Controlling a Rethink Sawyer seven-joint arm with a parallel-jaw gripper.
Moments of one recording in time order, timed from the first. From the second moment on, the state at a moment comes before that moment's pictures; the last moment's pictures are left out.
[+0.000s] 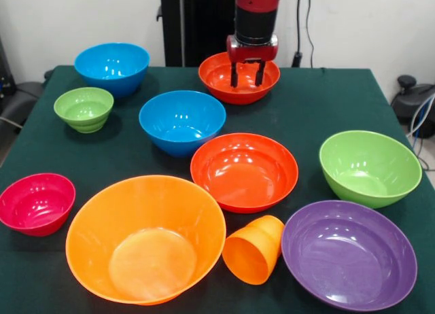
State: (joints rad) arm -0.18 -0.43 -0.05 2.09 -0.48 -0.04 1.90
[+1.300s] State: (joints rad) arm -0.16 -0.64 -0.01 2.18 -0.37 0.11 1.90
